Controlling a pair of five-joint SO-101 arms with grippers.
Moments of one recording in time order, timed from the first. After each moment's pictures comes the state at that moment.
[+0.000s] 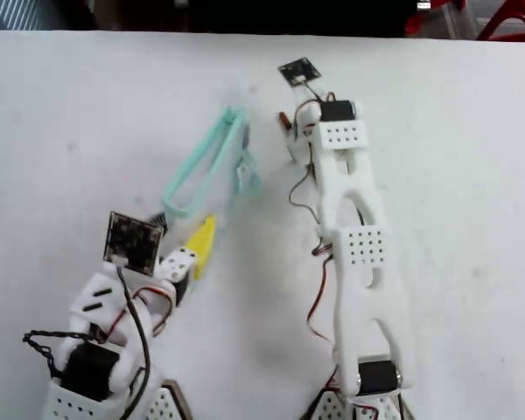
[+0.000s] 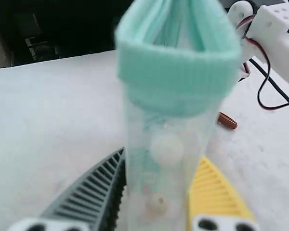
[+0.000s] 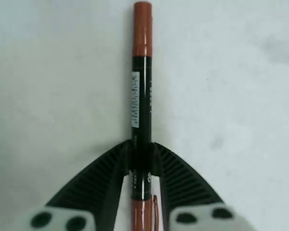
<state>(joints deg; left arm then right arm) 12.3 -100.3 80.8 50.4 1.3 -9.2 70.4 -73.3 84.2 19.8</state>
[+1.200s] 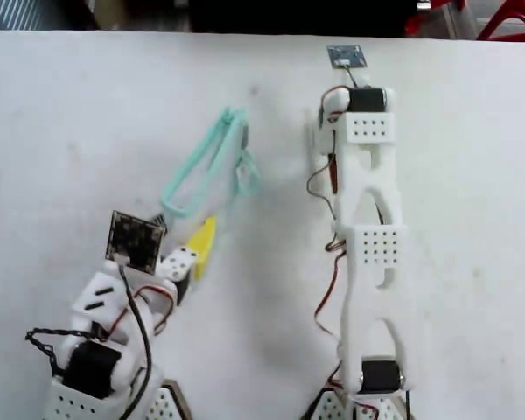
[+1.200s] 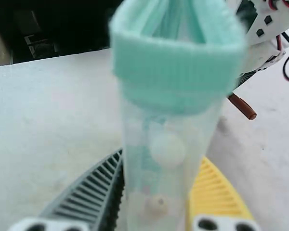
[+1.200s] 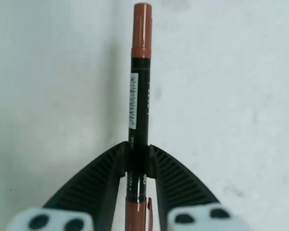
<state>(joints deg) 12.3 -100.3 81.8 49.5 1.3 -4.7 64.1 -78.9 97.2 5.7</state>
